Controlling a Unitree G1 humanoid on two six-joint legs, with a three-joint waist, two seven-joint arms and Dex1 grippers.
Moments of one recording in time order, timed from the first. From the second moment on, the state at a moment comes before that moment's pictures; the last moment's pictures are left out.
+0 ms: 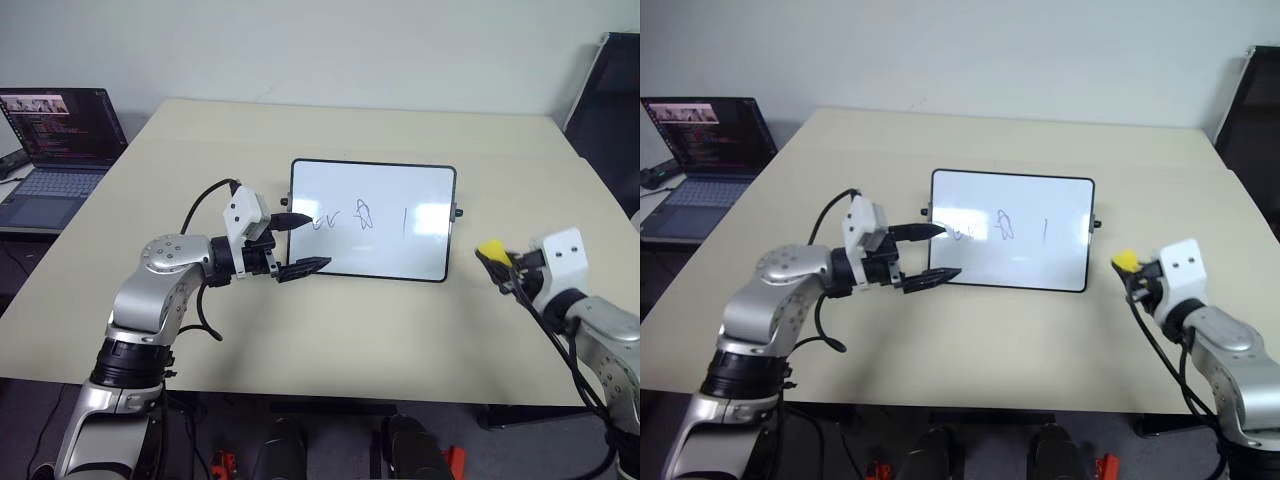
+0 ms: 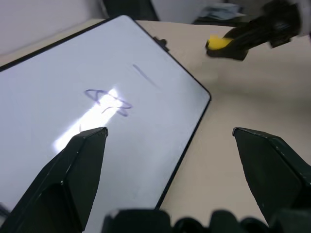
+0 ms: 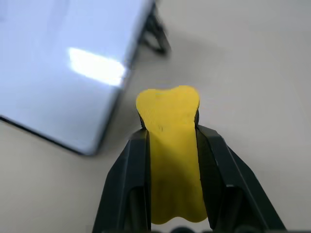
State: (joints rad) left arm -0.50 0.62 -0.02 -0.11 -0.42 0.45 -1.01; right arm -0.14 -0.61 -0.23 -0.56 0.40 0.84 0.33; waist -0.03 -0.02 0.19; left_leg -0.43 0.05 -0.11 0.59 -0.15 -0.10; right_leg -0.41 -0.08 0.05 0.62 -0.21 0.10
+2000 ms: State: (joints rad) left arm -0.52 0.66 -0.05 -0.11 -0.43 0.52 -1.02; right arm -0.61 -0.55 0.31 -0.02 -0.23 0.39 0.60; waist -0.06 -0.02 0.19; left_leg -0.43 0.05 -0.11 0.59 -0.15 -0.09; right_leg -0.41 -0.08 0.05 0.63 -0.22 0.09
